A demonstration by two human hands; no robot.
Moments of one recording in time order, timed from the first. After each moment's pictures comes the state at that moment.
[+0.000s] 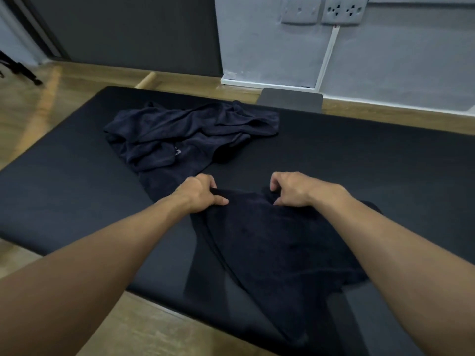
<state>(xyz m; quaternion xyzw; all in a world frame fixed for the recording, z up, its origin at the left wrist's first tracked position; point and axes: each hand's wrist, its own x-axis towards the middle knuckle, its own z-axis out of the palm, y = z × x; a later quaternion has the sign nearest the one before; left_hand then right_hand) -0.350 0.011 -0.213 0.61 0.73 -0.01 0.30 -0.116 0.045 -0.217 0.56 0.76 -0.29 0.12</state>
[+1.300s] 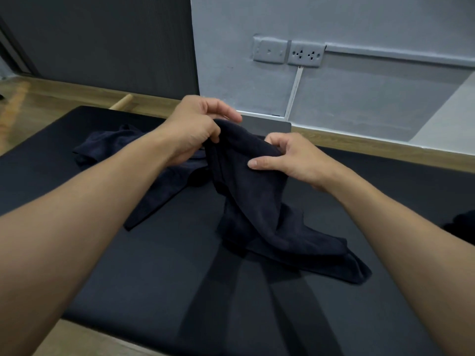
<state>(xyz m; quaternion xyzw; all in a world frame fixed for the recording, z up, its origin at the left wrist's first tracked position) -0.292 0.051 -0.072 0.60 0.53 0.40 0.45 -0.083 0.040 -0.105 0.48 0.71 -0.44 -0.28</state>
